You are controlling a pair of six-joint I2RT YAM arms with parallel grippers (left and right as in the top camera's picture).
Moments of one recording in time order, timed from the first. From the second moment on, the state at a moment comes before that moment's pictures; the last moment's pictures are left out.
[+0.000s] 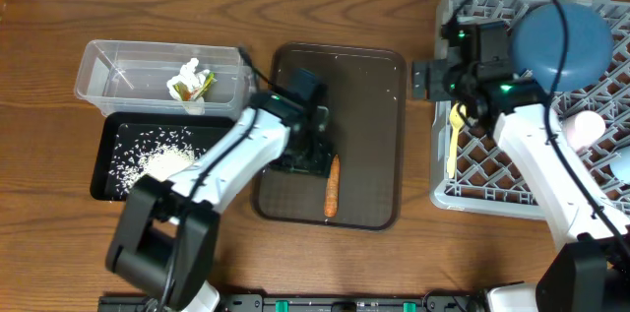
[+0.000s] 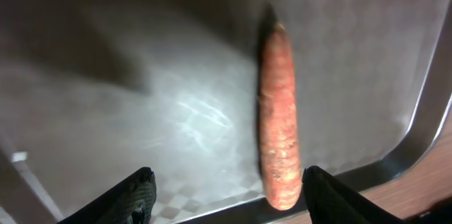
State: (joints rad) left arm -0.54 1.77 1.19 -0.93 0.25 -0.30; right arm 0.17 1.58 1.22 -0.52 0.00 0.16
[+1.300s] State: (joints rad) left arm -0.68 1.92 1.19 -0.90 0.26 -0.38; right arm 0.14 1.58 1.22 -0.58 0.02 0.20
